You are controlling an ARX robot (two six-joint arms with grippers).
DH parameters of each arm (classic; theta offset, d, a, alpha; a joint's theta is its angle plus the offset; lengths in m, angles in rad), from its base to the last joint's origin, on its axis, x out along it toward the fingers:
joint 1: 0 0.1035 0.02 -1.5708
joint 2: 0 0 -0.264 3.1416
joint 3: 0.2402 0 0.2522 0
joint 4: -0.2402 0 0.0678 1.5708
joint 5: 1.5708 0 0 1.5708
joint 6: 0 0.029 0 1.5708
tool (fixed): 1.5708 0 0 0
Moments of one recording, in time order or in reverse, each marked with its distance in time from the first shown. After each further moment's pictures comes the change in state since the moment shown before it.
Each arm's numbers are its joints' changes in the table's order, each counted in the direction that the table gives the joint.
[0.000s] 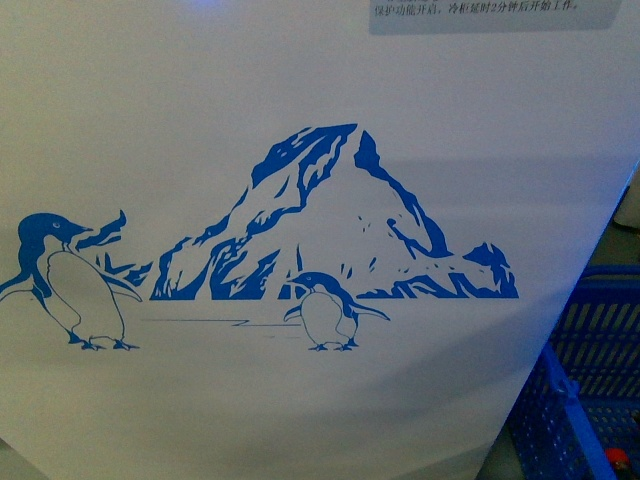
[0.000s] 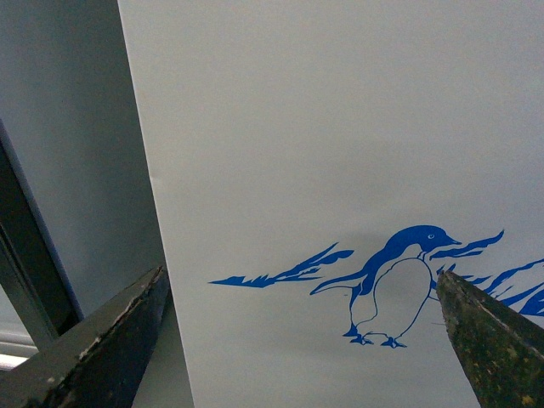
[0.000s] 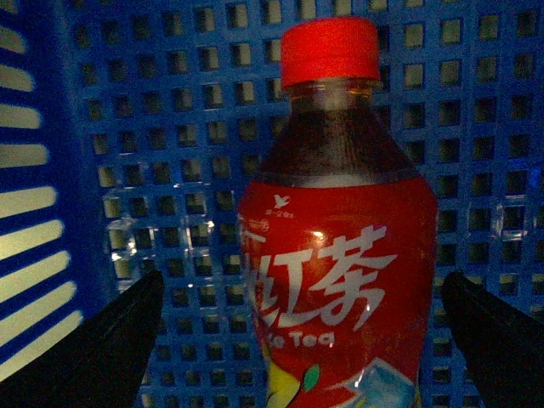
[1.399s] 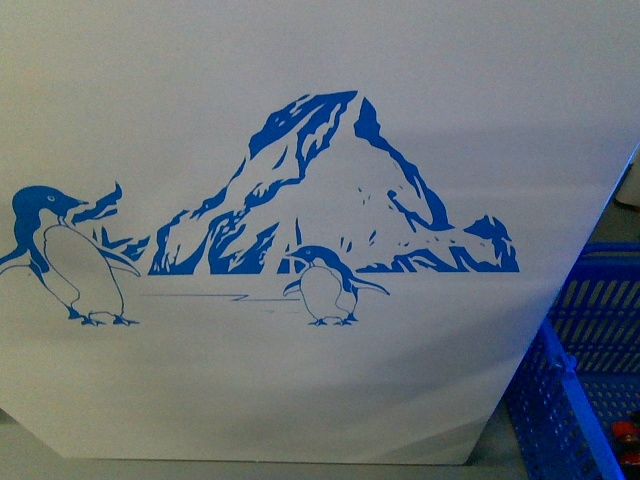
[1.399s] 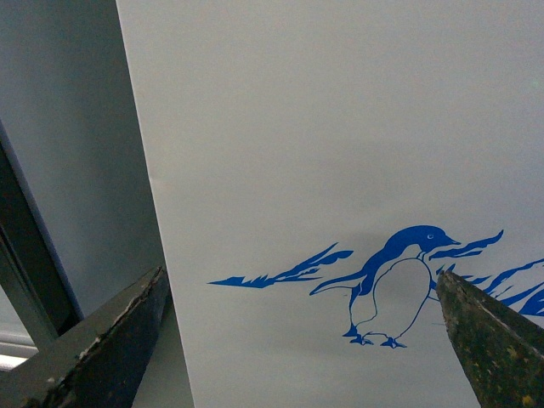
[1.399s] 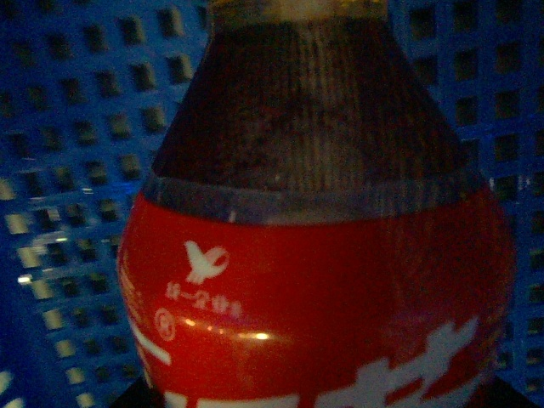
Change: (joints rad) left arm 0.000 0.000 0.000 0.000 0.000 0.000; right arm -0.037 -0.003 0.042 -0.068 0.039 0.038
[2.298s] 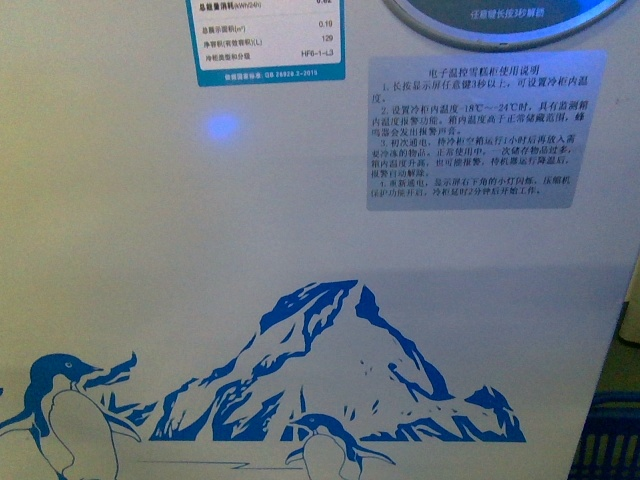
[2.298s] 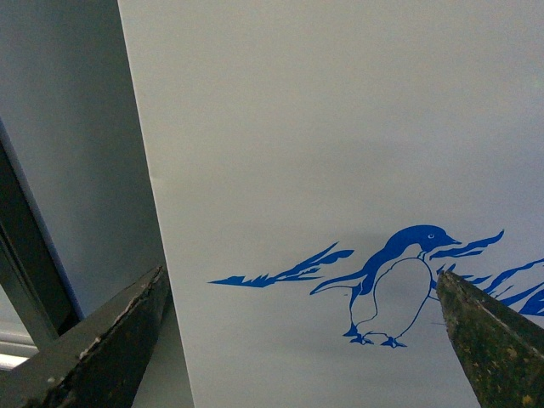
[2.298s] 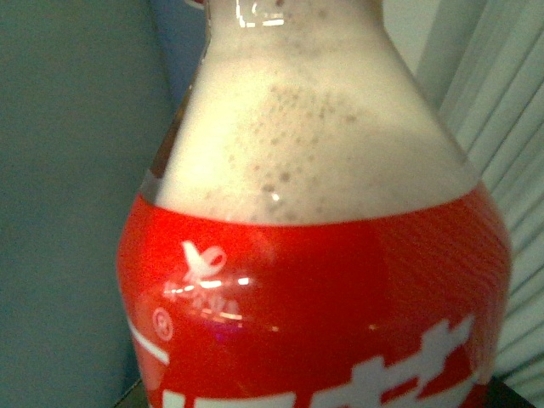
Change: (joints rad) left arm 0.000 0.000 0.000 0.000 0.000 0.000; right arm 0.010 -1.805 -0.510 -0.275 -0.176 0.040
